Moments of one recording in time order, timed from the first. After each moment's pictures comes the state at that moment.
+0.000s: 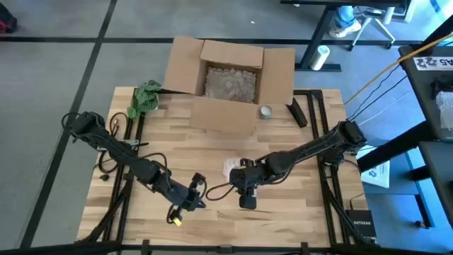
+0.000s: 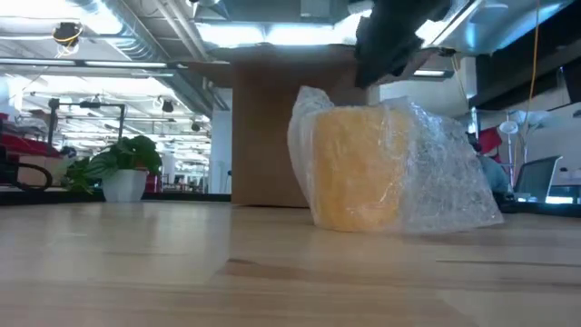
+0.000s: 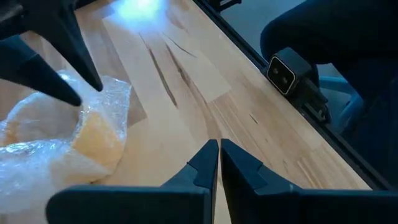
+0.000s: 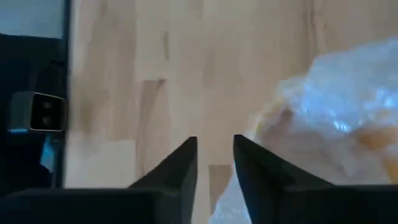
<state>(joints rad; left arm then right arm) -0.57 1.50 1.04 -0.22 -0.18 0.09 0.35 1.79 1.38 -0.67 0.00 0.44</state>
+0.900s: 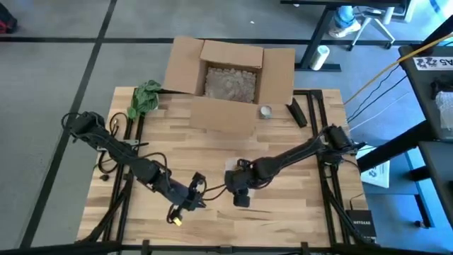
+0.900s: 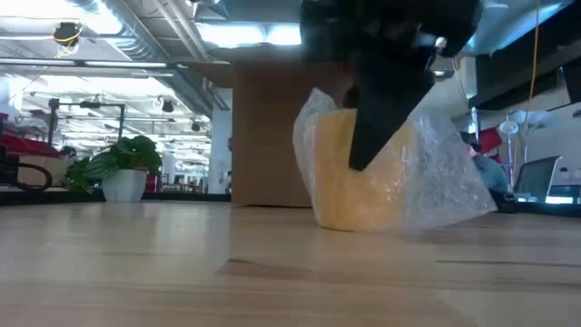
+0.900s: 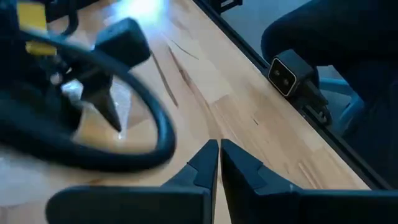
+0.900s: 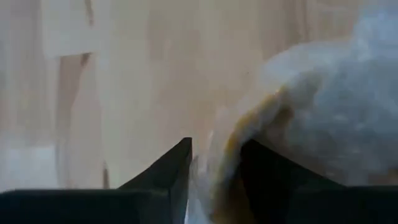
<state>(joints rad) -0.58 1.49 1.04 -0.23 -0.18 0.08 0.34 1.97 1.39 -0.66 0.04 0.44</state>
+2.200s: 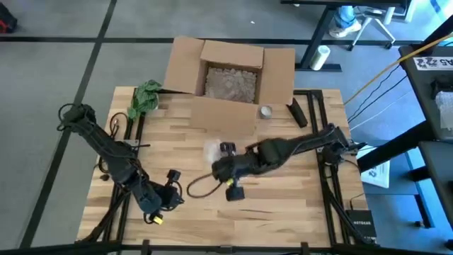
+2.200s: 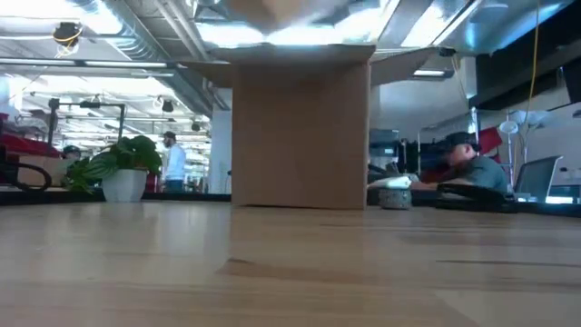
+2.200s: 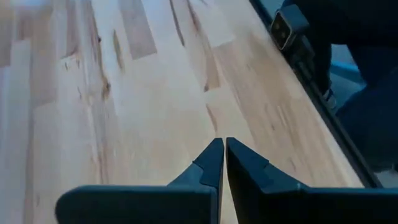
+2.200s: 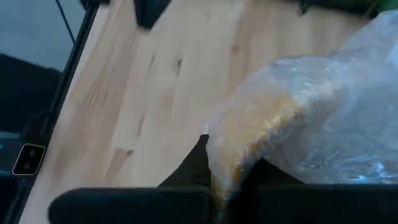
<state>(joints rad) -0.76 1.31 0.97 -0.52 -0.39 -0.27 0.30 1.97 2.14 -1.07 0.15 0.05</state>
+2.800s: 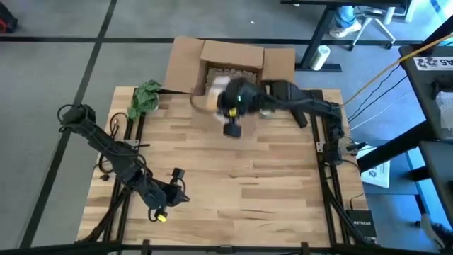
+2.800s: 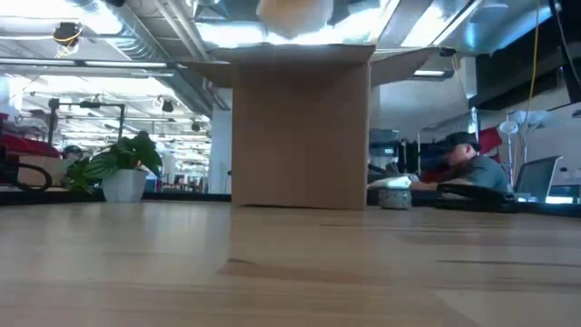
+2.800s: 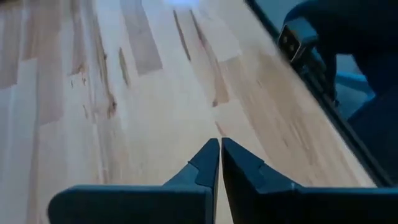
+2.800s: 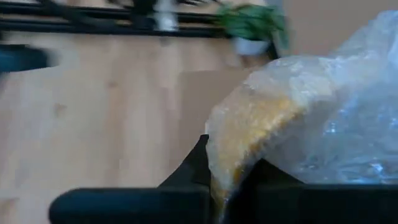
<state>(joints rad) -0.71 1.31 0.93 -0.38 -0.39 -0.15 -0.12 1.94 2.35 -1.16 0.12 -0.11</state>
